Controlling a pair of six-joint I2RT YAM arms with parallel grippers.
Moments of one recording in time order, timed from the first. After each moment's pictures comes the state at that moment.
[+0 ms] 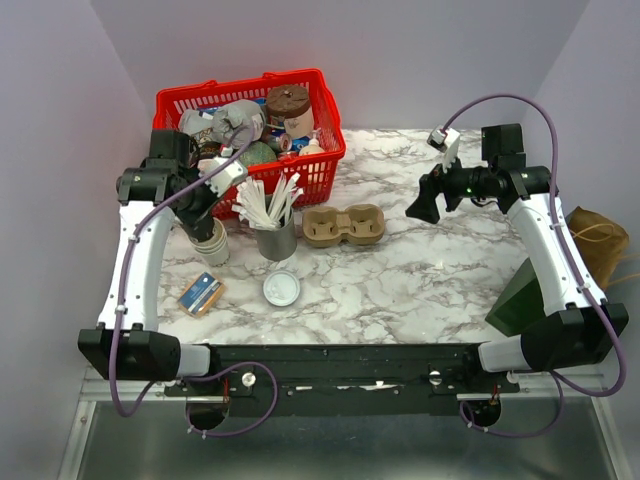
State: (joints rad) left arm -0.03 1.33 1.51 -1.21 0.16 0.79; right arm 0.11 1.40 1.46 -0.88 -0.73 -0.46
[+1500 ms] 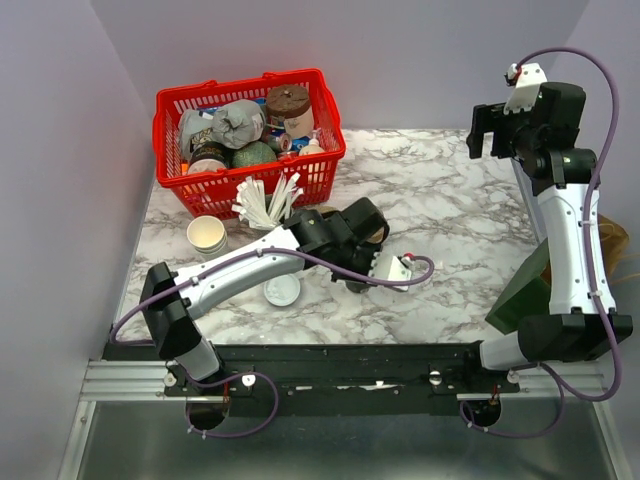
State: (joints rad) left arm -1.05 1.61 1.58 -1.00 0.24 0.82; right arm -0.03 1.44 1.74 -0.74 -0.10 -0.17
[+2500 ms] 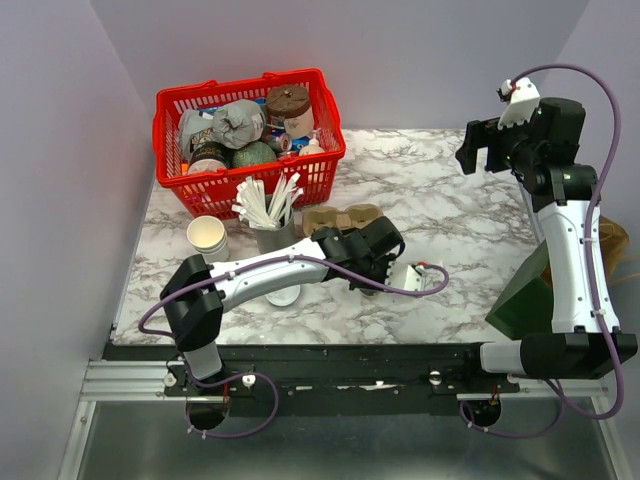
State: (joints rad) left arm -1.10 1.72 1.44 -0.71 0.16 0.73; right arm -0.03 1.34 1.62 -0.71 -0.25 -0.18
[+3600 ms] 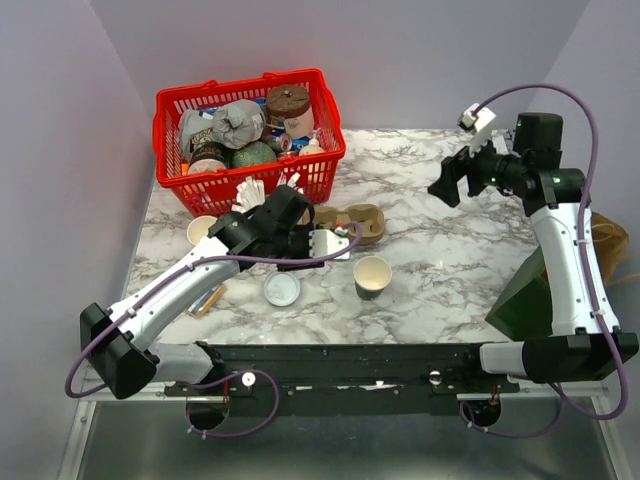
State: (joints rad) left arm -0.78 1.29 1.27 -0.89 0.23 0.80; right arm 0.02 1.32 1.58 -0.86 -0.60 -0.43
